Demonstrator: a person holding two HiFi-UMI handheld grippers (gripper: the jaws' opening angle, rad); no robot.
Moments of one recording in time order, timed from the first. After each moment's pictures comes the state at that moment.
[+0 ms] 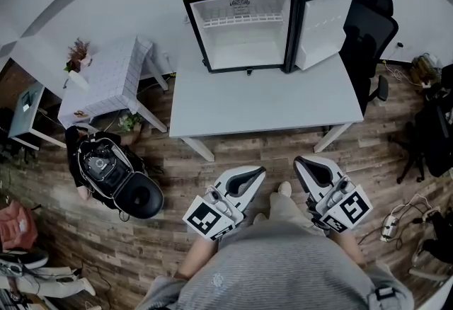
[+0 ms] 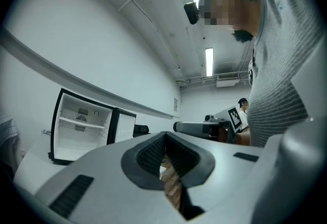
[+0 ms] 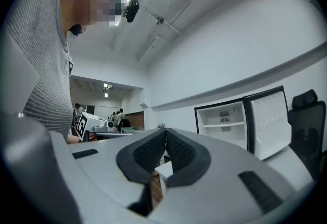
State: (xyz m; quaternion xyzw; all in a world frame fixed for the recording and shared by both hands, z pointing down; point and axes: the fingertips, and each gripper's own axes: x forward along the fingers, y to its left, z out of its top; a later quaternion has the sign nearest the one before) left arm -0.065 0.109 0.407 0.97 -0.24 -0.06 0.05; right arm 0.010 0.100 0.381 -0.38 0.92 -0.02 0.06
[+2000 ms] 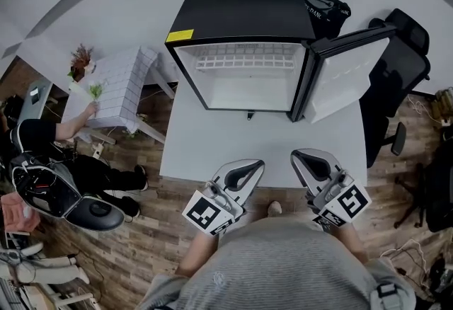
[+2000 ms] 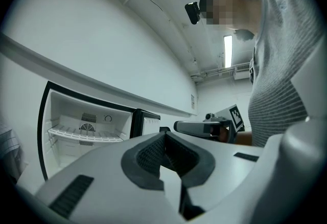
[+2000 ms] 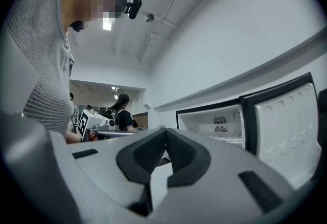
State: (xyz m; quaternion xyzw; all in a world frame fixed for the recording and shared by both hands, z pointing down) left arm 0.014 -0.172 0.392 0.95 -0.32 -0.05 0.04; right arm 0.082 -0.190 0.367 -0.30 0.95 -0.02 0.06
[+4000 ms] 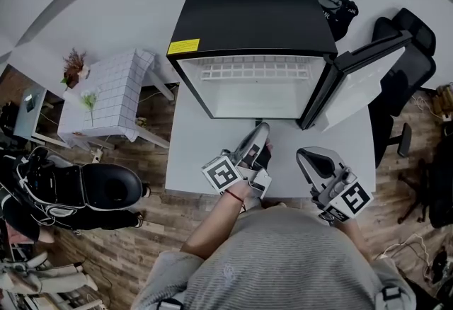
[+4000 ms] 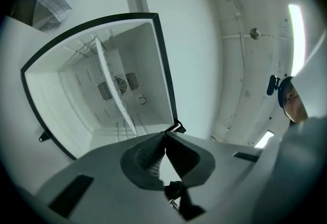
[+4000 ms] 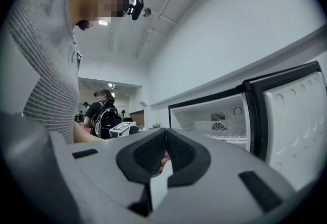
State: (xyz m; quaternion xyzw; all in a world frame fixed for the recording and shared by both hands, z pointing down) left arm -0.025 -0.344 0.455 0.80 -0.28 -0.31 0.44; right arm 0.052 -0.264 0.395 -0.32 0.95 -0.02 0.05
